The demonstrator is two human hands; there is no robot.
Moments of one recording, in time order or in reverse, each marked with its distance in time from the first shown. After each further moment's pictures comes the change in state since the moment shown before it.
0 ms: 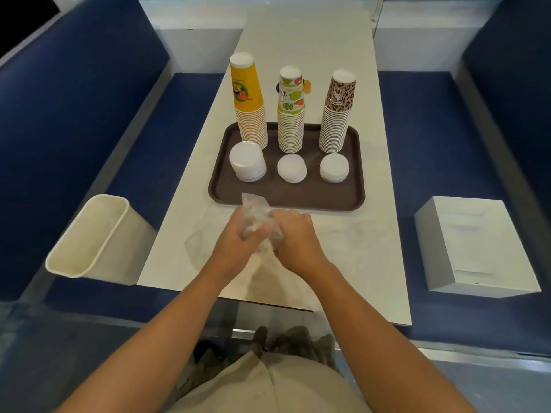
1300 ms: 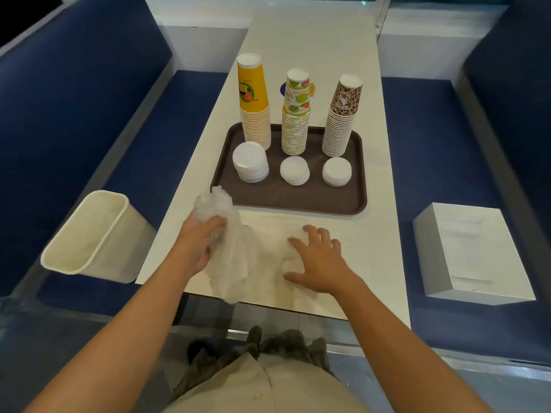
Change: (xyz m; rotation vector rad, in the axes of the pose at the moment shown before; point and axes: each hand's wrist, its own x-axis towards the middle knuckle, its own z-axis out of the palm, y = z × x) left_hand 0.018 -0.002 -0.062 -0.405 0.219 -0.309; right_hand -0.034 0.048 -0.003 -0.369 -0.418 0.136
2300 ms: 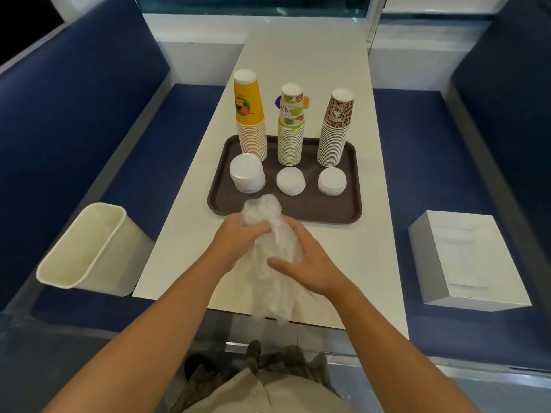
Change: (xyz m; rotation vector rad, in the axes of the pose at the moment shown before) left_hand -0.008 0.008 0.066 0.446 -0.174 0.142; right_hand -0.013 -0.026 -0.040 0.995 0.204 -0.180
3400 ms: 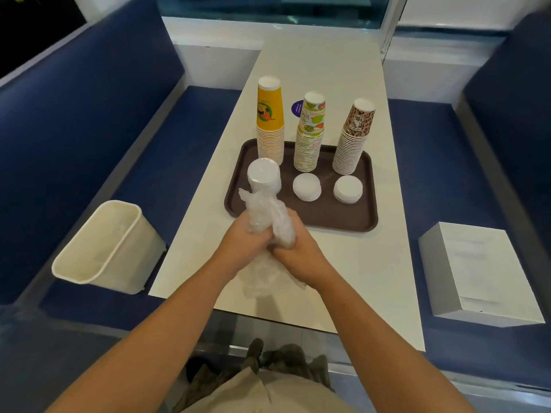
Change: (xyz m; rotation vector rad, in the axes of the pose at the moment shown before) left_hand -0.002 -0.007 -0.026 0.037 -0.005 0.127; right_hand 0.040 -0.050 0.041 0.091 0.046 -0.007
